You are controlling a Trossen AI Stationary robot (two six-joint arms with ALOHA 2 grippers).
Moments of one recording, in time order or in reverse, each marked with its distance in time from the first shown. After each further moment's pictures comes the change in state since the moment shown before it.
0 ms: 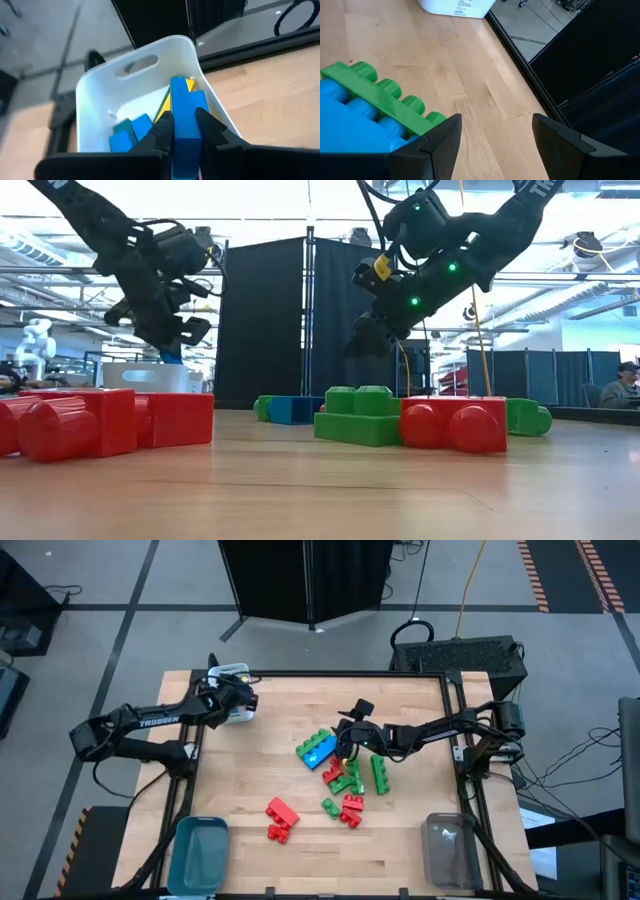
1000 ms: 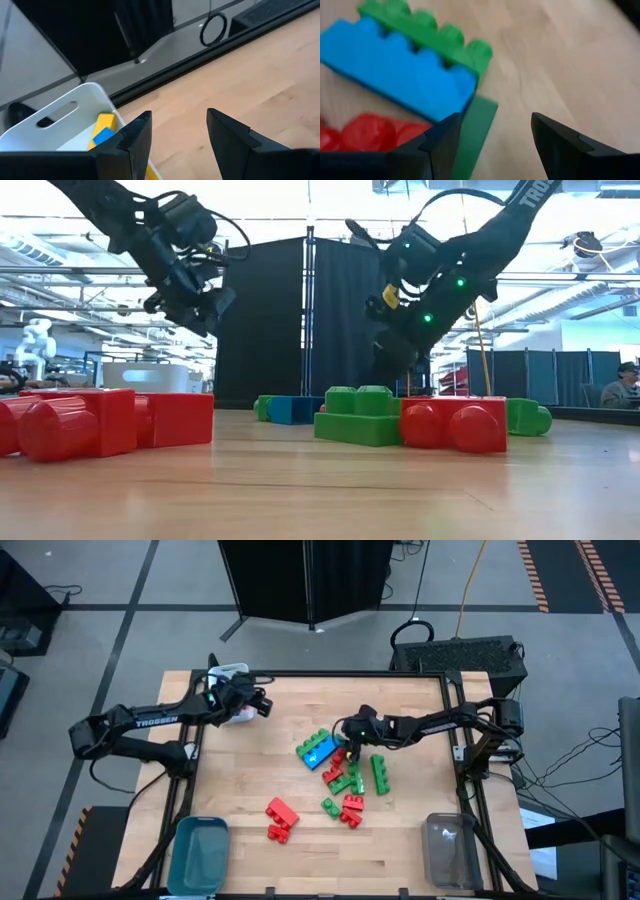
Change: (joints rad) left arm -0.111 -0.009 0.098 0.071 0.186 0.168; right arm -0.104 0.000 0.000 -0.275 -0.371 0.279
